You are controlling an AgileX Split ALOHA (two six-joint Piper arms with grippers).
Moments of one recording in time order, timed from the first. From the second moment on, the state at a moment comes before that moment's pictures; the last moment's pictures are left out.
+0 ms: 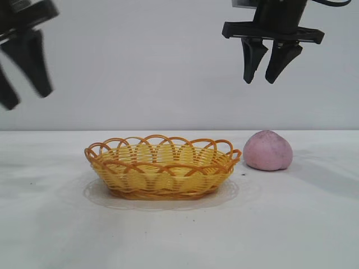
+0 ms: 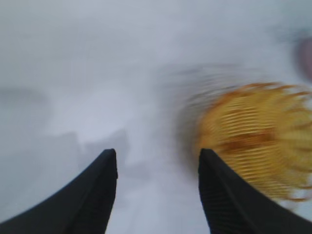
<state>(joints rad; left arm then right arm) -0.10 1.63 -0.96 -0.16 0.52 0.13 0.35 2.03 -1.64 0.03 0.78 0.01</state>
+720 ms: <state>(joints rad) -0.01 1.11 -0.96 -0.05 0.72 0.07 0.35 2.03 -1.64 0.04 0.78 0.01</state>
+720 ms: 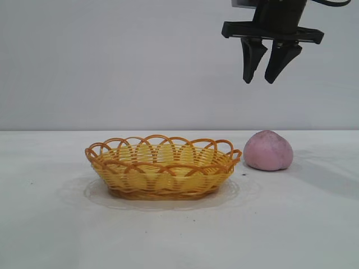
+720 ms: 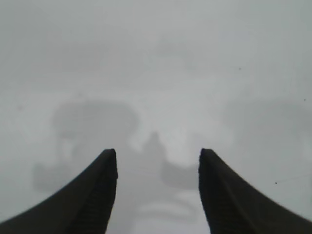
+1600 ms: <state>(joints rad) -0.04 0.18 -0.49 0.02 1.11 -0.10 0.35 2.03 -1.64 0.05 0.83 0.00</state>
